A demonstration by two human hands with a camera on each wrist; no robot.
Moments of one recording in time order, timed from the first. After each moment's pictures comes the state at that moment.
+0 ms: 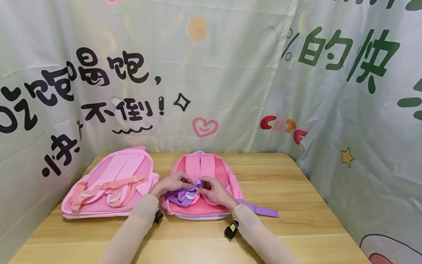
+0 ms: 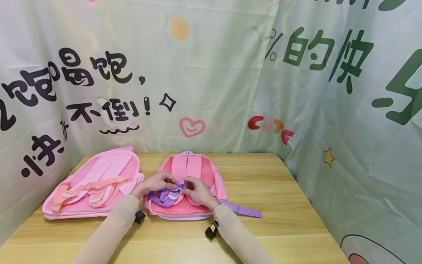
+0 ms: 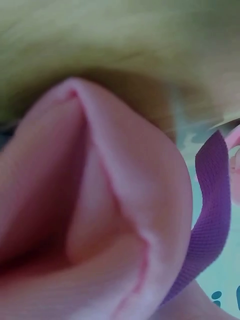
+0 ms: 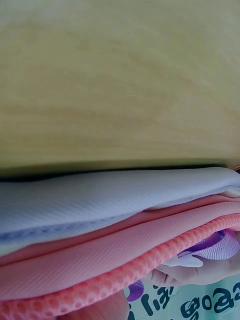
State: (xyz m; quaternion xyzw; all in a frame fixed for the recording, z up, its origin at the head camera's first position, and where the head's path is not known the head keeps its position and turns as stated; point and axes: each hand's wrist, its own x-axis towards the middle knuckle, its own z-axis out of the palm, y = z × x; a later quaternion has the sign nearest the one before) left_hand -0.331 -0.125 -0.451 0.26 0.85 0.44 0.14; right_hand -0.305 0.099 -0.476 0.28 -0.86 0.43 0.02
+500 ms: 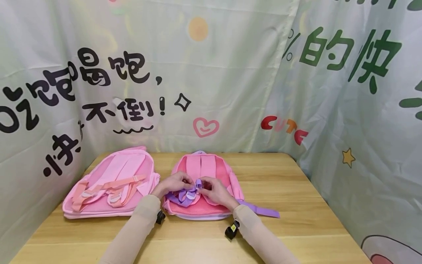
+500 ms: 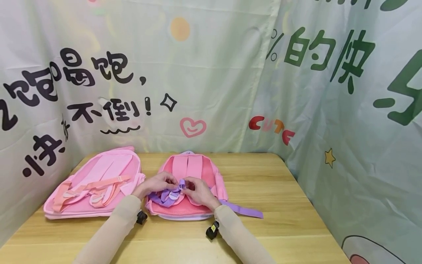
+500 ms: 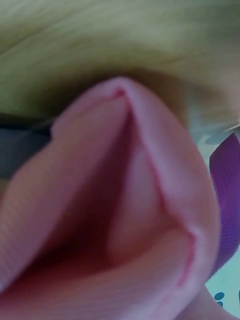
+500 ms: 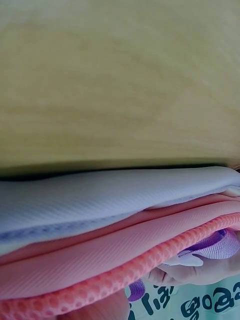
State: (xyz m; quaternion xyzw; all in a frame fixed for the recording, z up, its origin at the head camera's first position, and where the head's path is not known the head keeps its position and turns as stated) left_hand -0.332 -0.122 -0.455 0.24 0.85 0.44 0.14; right_hand -0.306 0.100 -0.476 0.29 -0.86 0.42 0.03
